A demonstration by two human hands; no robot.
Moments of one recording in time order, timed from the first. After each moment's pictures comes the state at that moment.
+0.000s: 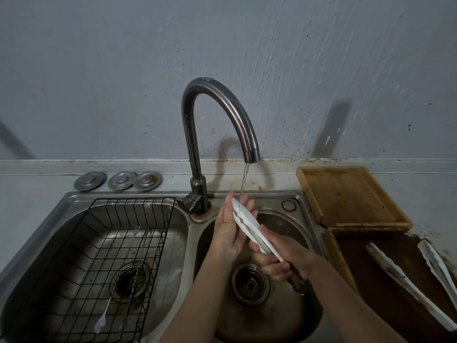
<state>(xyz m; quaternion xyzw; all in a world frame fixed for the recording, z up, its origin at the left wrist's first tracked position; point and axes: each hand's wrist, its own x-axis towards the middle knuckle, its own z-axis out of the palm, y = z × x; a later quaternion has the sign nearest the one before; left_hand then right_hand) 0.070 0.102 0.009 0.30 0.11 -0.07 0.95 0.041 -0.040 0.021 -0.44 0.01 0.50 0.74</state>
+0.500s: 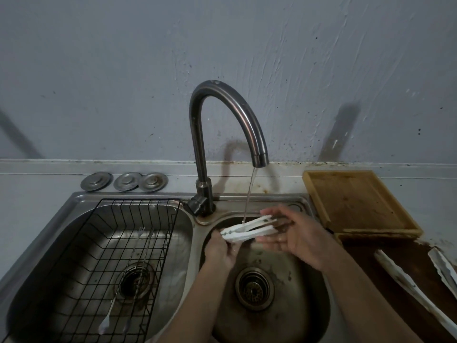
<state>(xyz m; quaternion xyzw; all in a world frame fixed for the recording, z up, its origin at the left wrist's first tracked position) 0.068 0.122 -0.020 0.30 0.39 -0.06 0.87 0.044 -0.038 0.069 -0.61 0.04 0.25 0.75</state>
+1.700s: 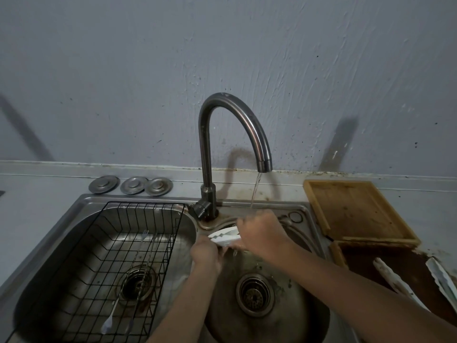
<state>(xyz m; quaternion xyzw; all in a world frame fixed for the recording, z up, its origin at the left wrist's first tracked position) 0.057 0.145 -0.004 0.34 0.42 0.05 0.84 0.073 0.023 0.040 -0.90 -0.35 -0.23 -0.13</state>
